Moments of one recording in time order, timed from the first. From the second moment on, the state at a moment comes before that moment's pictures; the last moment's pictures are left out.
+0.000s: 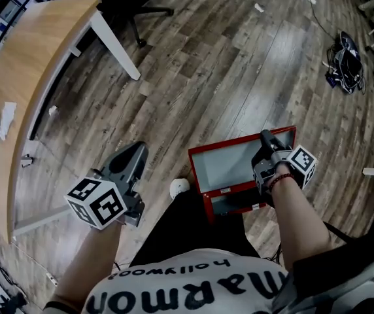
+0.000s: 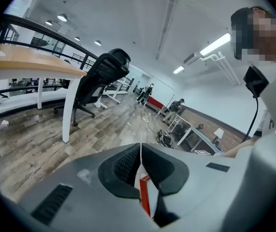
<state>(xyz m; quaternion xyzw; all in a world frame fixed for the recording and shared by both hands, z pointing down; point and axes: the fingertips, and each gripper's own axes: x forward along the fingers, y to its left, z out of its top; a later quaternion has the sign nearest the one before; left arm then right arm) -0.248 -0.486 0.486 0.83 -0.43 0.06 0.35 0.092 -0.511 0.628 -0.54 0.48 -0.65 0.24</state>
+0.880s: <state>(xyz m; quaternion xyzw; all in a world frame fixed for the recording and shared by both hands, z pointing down) -0.240 -0.482 0.450 0.82 -0.45 -0.02 0.35 0.099 -0.500 0.584 -0.52 0.56 -0.62 0.19</state>
